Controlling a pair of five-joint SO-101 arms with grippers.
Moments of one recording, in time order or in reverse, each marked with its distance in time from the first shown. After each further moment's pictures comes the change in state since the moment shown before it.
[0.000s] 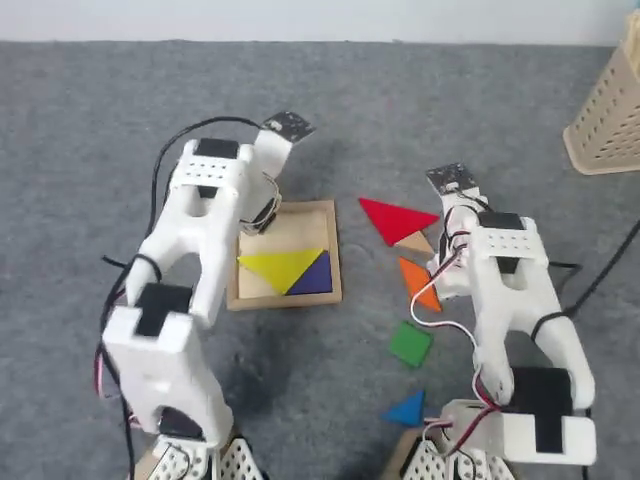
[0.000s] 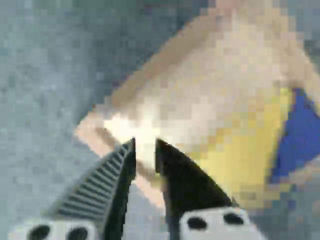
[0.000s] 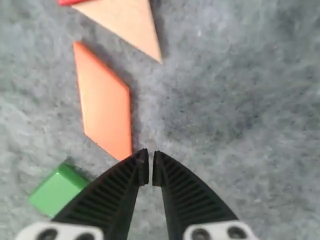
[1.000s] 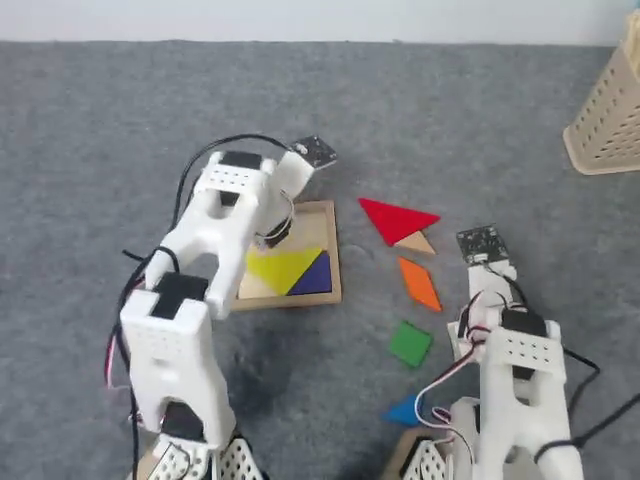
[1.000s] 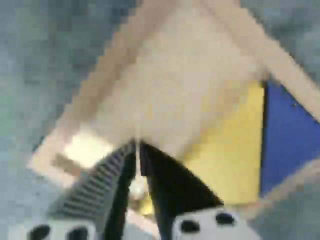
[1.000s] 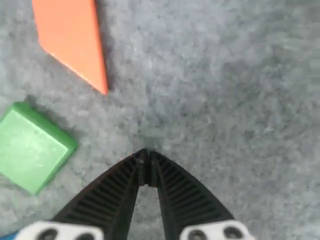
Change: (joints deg) left arm 3.4 7.2 1.2 -3.2 -5.1; right arm 9.8 -35.9 37.5 -9.6 5.7
